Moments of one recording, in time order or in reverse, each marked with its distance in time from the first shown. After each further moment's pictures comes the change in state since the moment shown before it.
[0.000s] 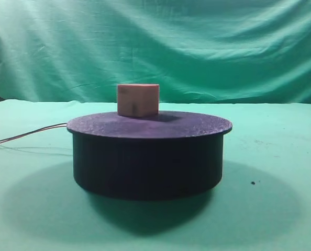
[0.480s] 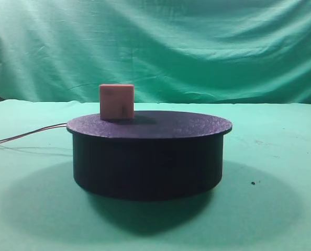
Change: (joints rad) left arm 0.000 0.000 0.000 0.000 0.000 0.000; right arm 0.020 0.507 -0.246 0.048 0.370 -0.070
